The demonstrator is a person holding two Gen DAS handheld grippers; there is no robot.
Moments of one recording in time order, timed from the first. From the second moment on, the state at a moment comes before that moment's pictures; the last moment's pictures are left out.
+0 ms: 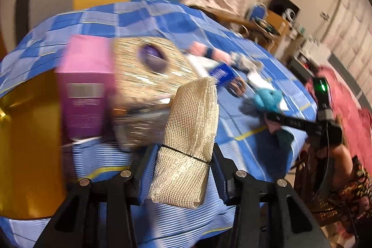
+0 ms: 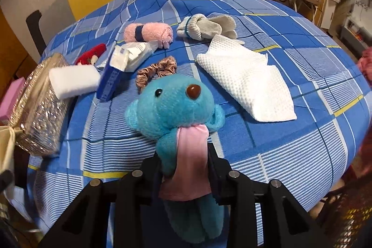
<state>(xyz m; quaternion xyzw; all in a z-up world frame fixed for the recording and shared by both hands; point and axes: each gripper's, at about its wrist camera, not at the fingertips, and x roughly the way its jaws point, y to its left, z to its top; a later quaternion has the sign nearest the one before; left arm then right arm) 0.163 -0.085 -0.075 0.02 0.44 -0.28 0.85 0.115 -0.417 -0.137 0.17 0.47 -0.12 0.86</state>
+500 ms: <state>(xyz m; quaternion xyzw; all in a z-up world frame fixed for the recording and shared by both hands) 0.260 0.097 -0.081 -0.03 0.46 -0.10 0.88 0.100 -0.365 -0.107 0.20 0.44 -0.10 0.87</state>
